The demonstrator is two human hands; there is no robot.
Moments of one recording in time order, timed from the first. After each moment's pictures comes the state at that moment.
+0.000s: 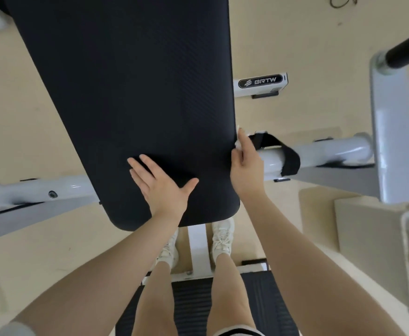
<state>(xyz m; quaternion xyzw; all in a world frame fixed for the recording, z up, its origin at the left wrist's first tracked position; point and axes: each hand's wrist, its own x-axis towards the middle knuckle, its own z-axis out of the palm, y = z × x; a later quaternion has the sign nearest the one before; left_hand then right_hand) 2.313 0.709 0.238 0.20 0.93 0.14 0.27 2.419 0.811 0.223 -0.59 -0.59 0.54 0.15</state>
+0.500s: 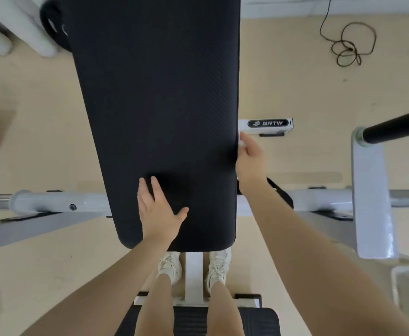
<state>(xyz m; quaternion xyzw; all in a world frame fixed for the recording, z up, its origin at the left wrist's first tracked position) 2.290 0.716 0.283 0.23 0.93 0.07 0.27 2.370 0.893 0.270 -0.57 -0.51 0.62 0.16</state>
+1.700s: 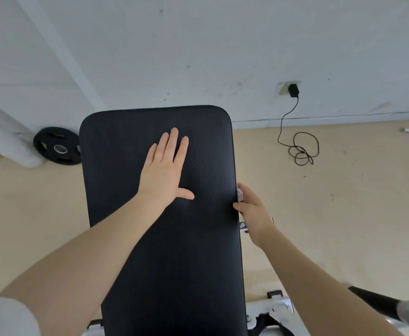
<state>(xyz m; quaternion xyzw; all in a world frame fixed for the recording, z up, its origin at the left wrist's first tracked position) 2.034 1.034 0.435 0.60 0.80 -0.06 0.05 2.232 1.086 0.393 -0.51 -0.47 0.70 0.17</state>
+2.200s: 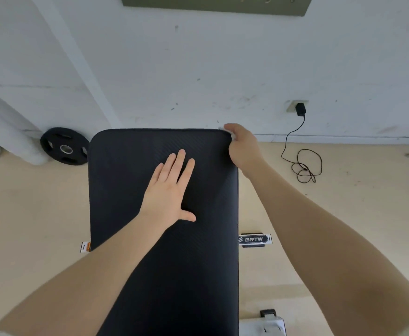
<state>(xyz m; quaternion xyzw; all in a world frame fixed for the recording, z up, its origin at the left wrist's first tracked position) 2.028 1.037 0.439 0.61 0.79 -0.03 0.10 2.124 1.205 0.469 -0.50 -0.72 0.46 0.13</state>
